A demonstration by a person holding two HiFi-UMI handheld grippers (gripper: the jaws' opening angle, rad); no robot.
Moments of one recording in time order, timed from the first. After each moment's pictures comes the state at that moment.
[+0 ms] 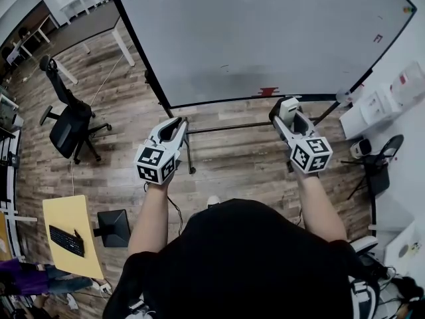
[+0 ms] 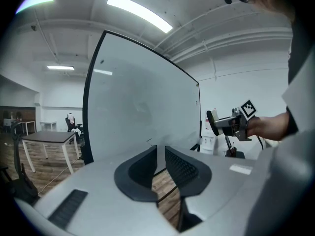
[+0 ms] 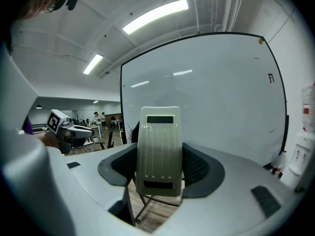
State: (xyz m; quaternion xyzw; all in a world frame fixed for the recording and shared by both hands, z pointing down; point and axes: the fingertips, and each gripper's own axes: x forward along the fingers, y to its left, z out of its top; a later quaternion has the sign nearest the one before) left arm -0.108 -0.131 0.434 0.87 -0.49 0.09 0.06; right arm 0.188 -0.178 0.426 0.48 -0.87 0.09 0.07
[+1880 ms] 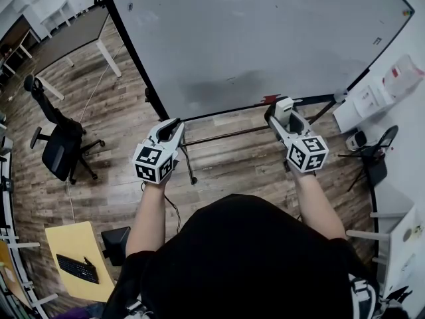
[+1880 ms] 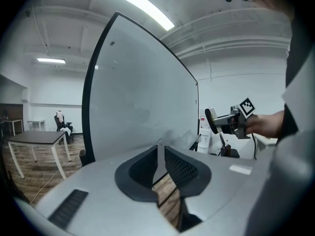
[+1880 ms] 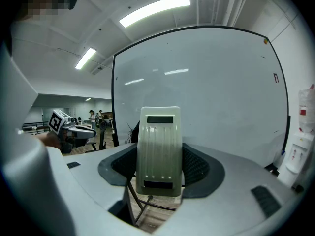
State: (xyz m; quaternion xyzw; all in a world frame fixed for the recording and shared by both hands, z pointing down) left arm -0.172 -0.219 0.448 0.89 -0.44 0.09 0.06; right arm 0.120 -0.238 0.432 0.51 -0.85 0.09 0.08
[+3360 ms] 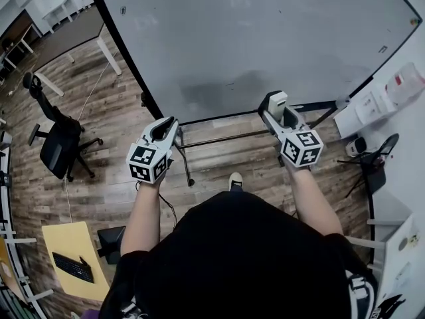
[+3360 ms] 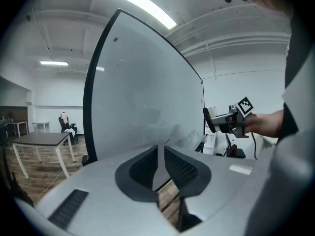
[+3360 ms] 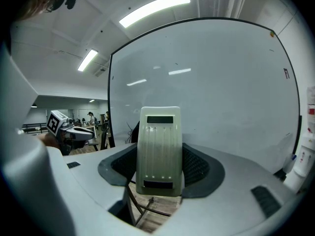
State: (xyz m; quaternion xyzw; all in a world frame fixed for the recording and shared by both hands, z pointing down) left arm -0.177 -0.255 0.447 0.88 -0.46 0.10 0.06; right arm 0.110 -0.294 0.429 0.49 -0.86 0.09 0.07
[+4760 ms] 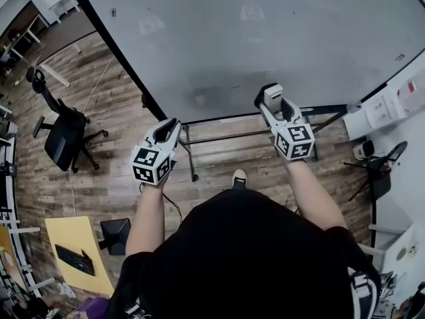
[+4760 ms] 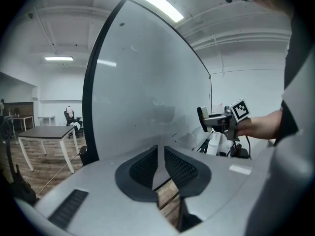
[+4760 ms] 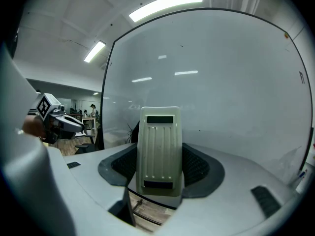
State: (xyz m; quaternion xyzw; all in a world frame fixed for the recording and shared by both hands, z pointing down) left arm -0.176 -0.285 0.474 0.86 -0.48 0.11 0.09; right arm 0.094 -0.368 0.461 0.48 -0.87 0.03 0.10
